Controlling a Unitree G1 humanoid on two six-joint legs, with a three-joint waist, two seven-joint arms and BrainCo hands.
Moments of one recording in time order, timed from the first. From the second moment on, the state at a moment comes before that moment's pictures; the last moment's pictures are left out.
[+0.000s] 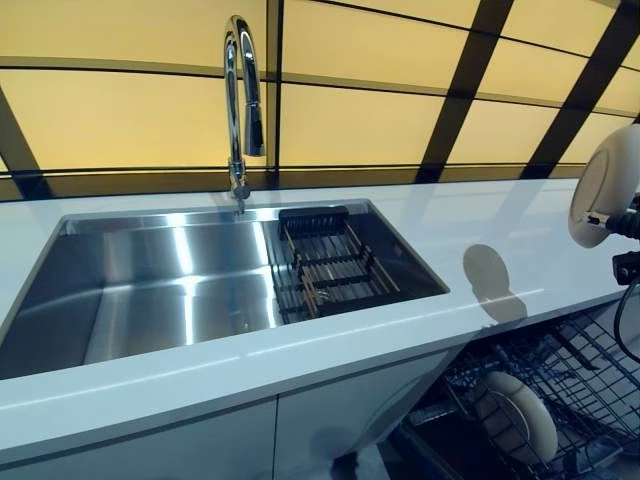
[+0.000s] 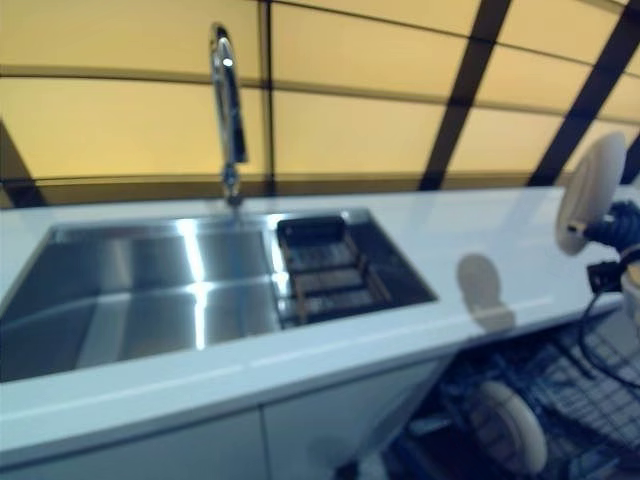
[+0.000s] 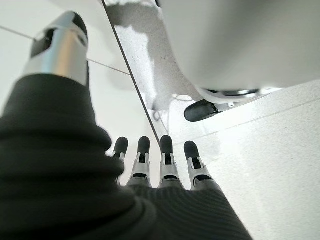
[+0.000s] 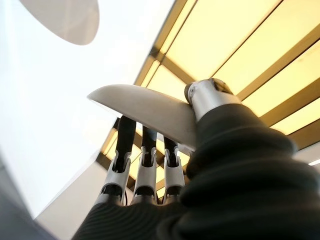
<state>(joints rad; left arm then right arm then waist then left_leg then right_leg) 0.06 0.30 -0.21 1.16 -0.19 0.01 0.06 -0.49 -1.17 0.00 0.42 0.45 0.30 -0.04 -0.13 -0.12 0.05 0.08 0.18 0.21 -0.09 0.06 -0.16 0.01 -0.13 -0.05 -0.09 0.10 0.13</state>
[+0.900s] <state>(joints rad) 0.03 0.31 -0.21 1.15 -0.19 0.01 0.06 -0.19 -1.17 -0.07 0.48 0.01 0.23 0.25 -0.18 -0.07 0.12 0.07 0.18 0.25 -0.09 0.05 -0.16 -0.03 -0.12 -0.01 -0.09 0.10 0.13</state>
